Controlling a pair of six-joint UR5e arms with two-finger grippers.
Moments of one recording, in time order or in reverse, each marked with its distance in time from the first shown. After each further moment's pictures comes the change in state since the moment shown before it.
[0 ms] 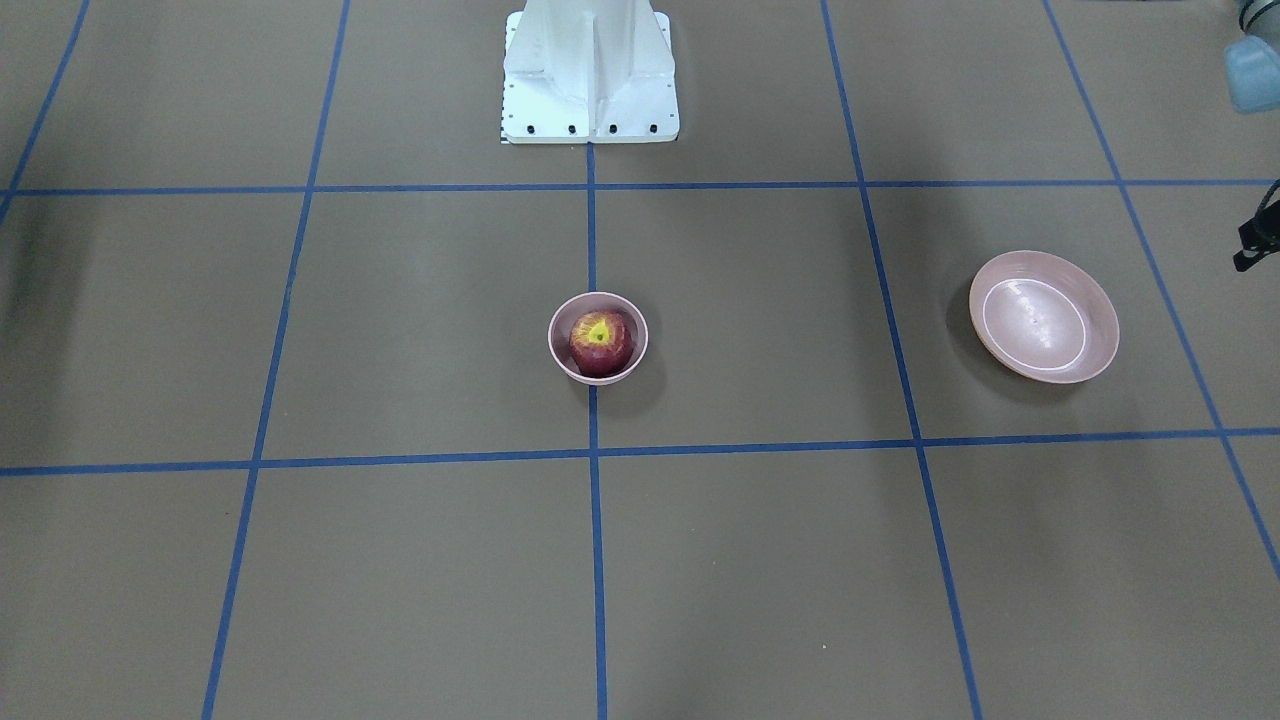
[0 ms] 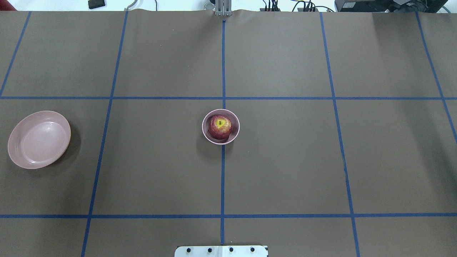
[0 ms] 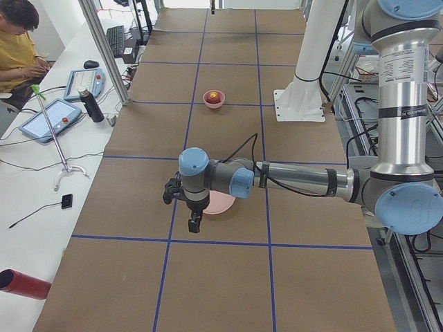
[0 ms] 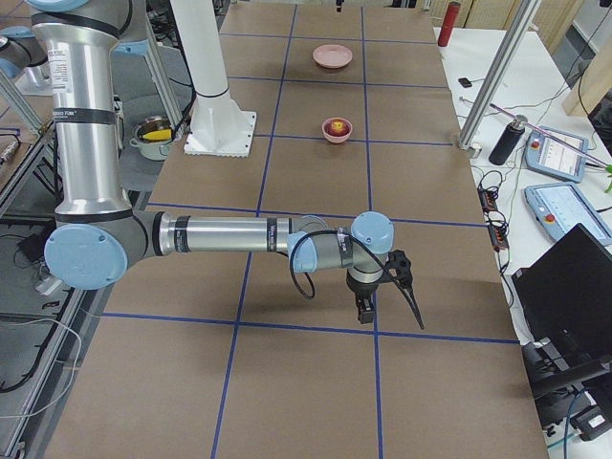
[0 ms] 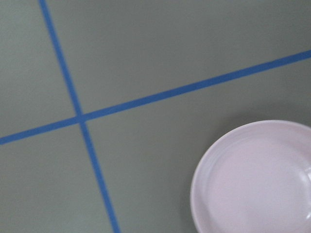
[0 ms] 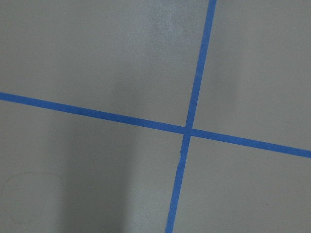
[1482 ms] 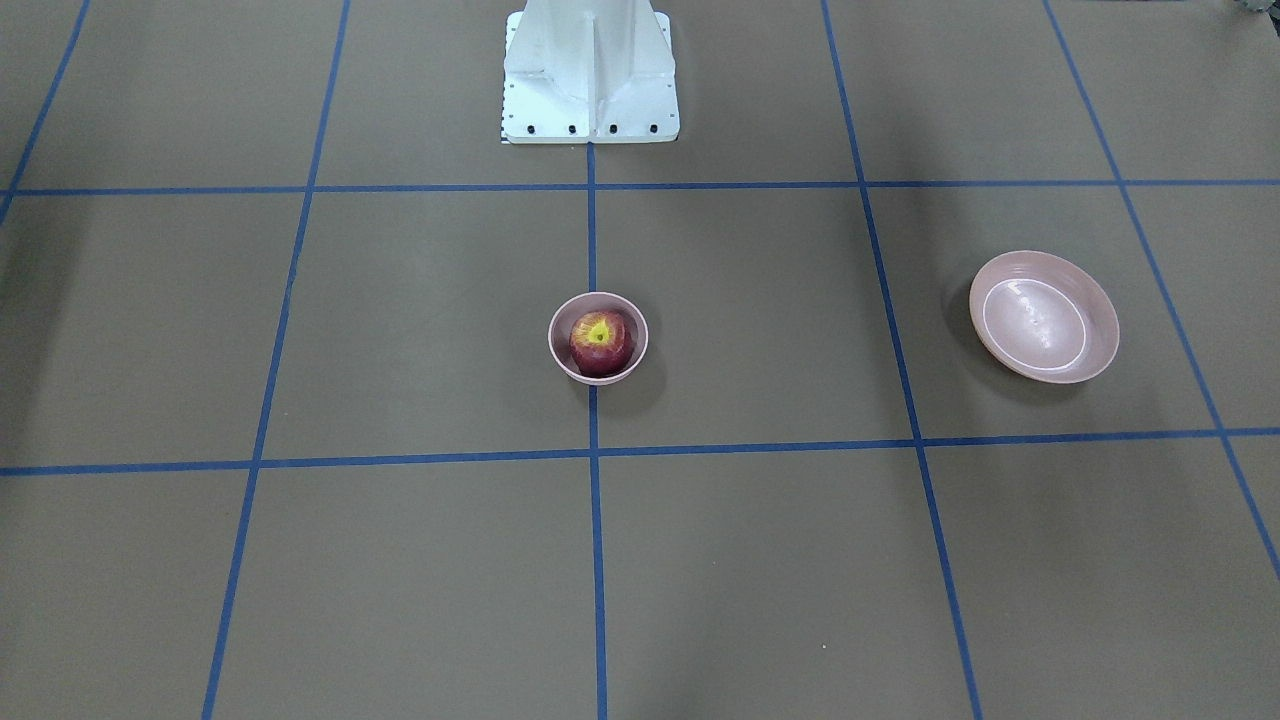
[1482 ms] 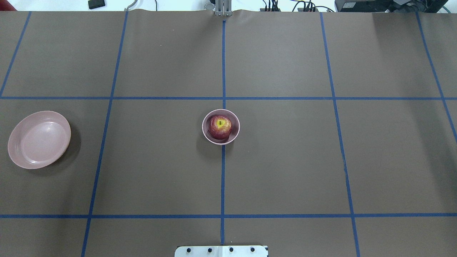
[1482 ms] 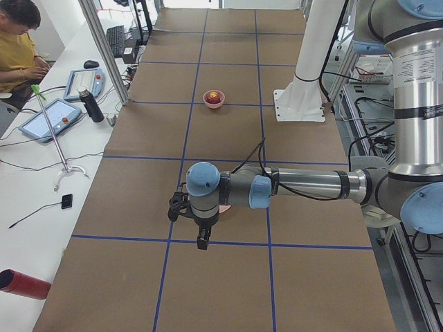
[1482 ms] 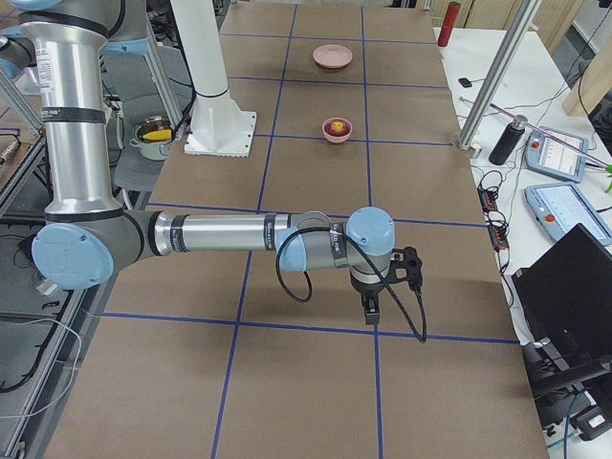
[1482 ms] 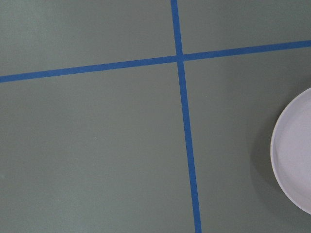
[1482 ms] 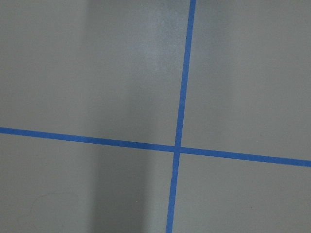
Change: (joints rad) left arm -0.132 0.040 -0.025 0.094 -0.073 0.156; right arm 0.145 0.007 0.039 -0.045 0.073 0.000
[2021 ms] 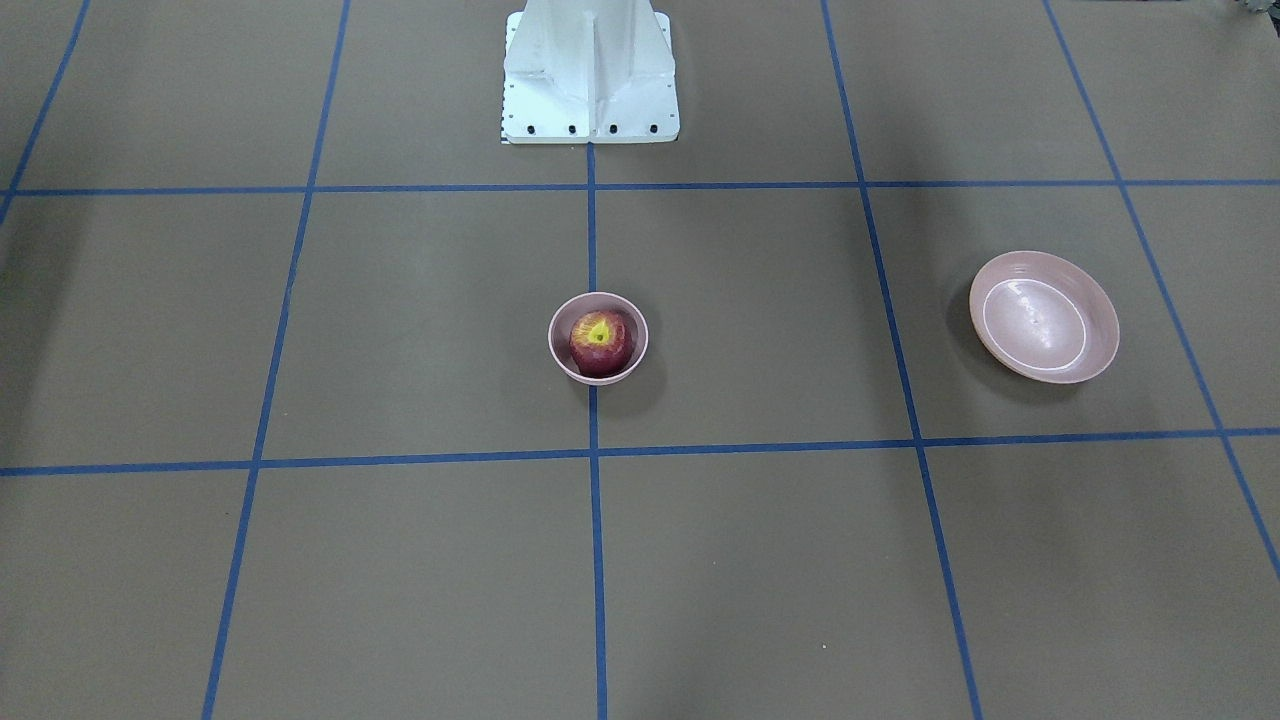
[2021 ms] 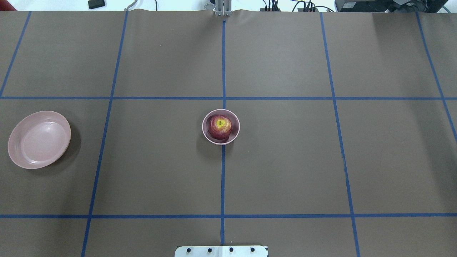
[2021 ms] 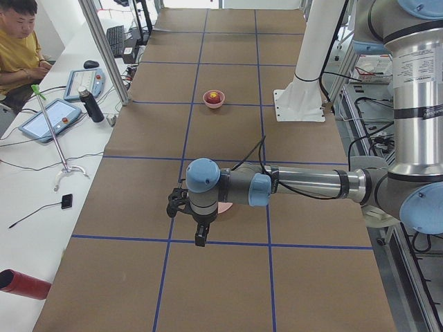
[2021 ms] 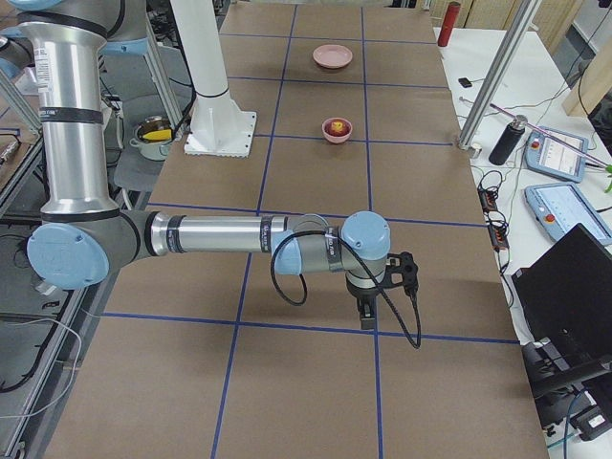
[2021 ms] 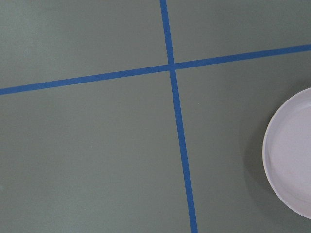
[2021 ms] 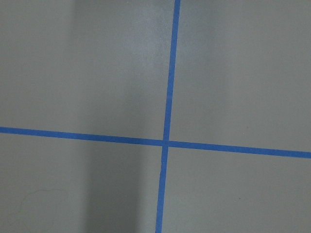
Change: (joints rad) left arm 0.001 -0.003 -0.009 -0.007 0.001 0.001; right arm 0.001 -0.014 0.000 0.002 -0.008 0.002
